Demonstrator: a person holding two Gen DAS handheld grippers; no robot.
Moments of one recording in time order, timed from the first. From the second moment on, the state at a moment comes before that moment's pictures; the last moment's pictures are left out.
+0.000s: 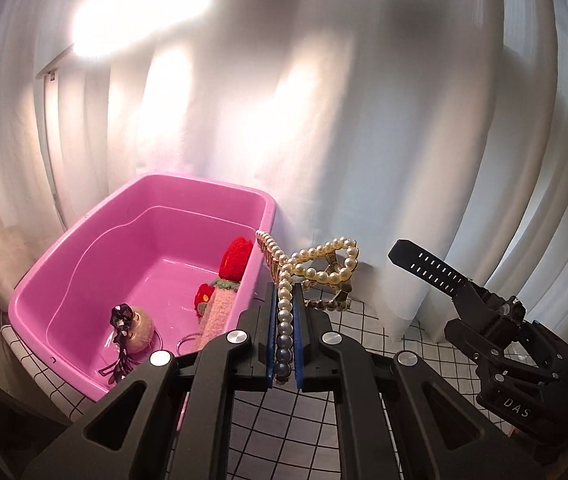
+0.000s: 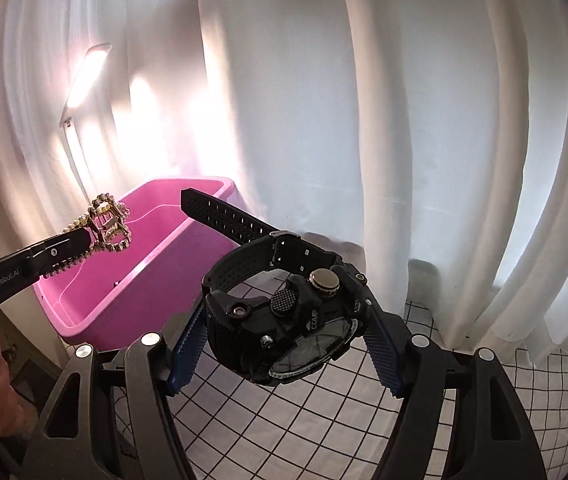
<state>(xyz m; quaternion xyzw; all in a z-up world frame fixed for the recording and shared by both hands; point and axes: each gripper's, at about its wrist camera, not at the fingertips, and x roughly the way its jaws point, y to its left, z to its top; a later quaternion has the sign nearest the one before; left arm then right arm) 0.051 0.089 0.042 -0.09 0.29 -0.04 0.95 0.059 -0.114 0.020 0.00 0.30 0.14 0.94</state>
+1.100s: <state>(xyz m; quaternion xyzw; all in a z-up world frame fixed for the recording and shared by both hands) 0.118 0.262 -0.019 -0.12 0.38 0.09 0.91 0.185 0.125 -0.021 -0.10 0.41 0.23 0.88</state>
